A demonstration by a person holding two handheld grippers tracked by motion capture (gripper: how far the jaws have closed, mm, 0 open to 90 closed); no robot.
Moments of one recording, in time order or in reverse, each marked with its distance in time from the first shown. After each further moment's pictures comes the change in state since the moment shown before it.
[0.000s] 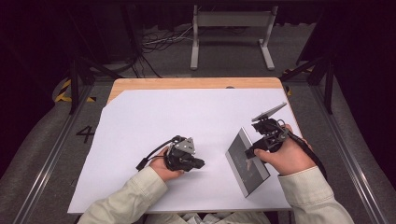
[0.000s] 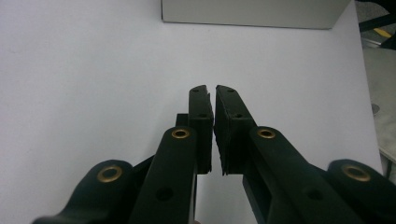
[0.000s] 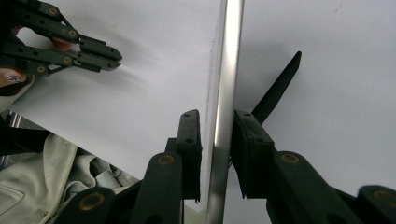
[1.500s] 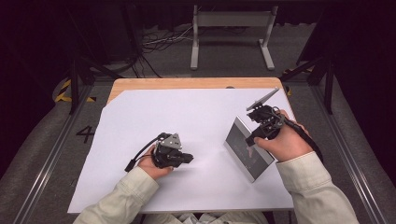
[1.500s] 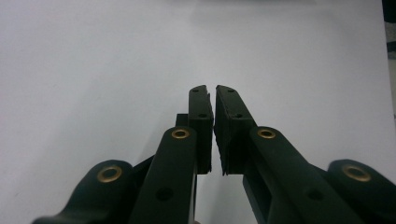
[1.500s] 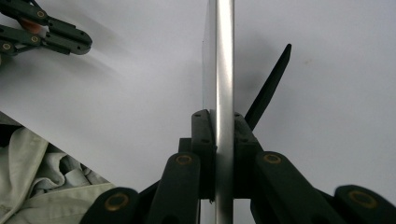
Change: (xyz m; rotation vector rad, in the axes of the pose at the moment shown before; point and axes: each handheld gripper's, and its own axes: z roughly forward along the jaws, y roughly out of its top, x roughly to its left) left arm 0.010 -0.022 -0.030 -0.043 0.092 -0.084; right arm 0.006 0.030 -0.016 -0.007 -0.074 -0.152
